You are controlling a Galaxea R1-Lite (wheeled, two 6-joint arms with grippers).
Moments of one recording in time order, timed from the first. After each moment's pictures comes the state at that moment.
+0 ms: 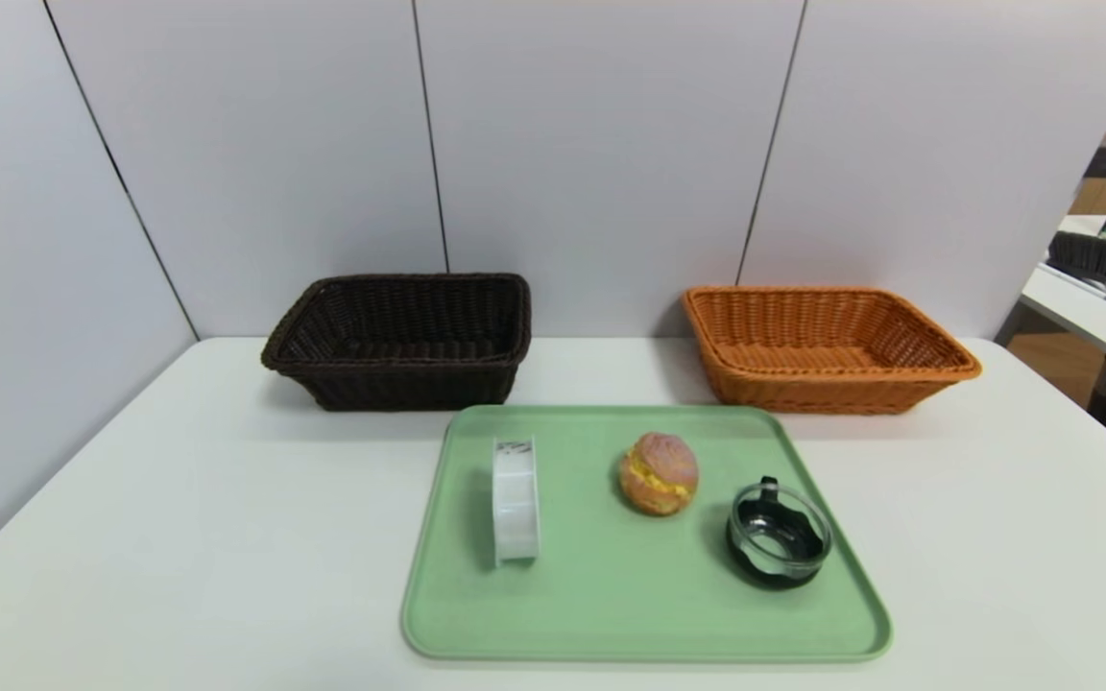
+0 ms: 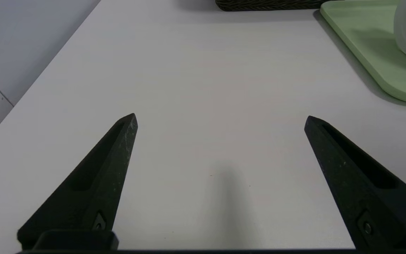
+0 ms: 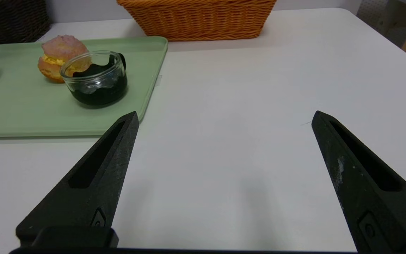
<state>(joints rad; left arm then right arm) 0.00 0.00 -0.04 0.09 0.00 0.00 0.01 0.00 -0.02 0.04 0.00 0.05</state>
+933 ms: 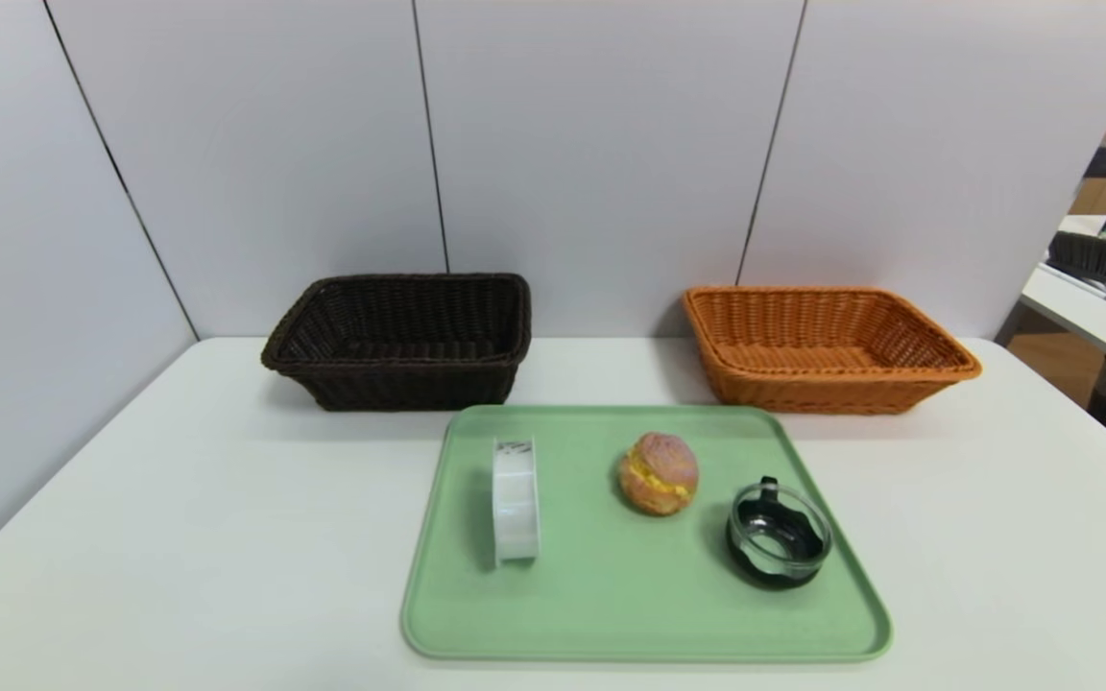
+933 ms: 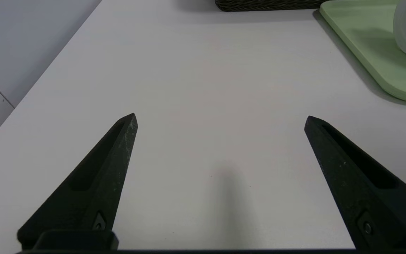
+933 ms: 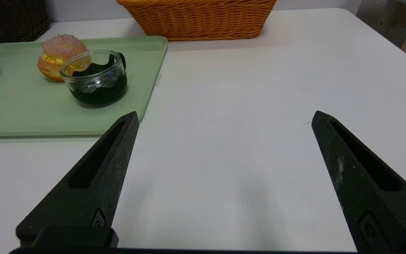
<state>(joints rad) 0.00 0.00 -0.04 0.09 0.00 0.00 0.01 0.00 -0.02 0.04 0.00 0.05</state>
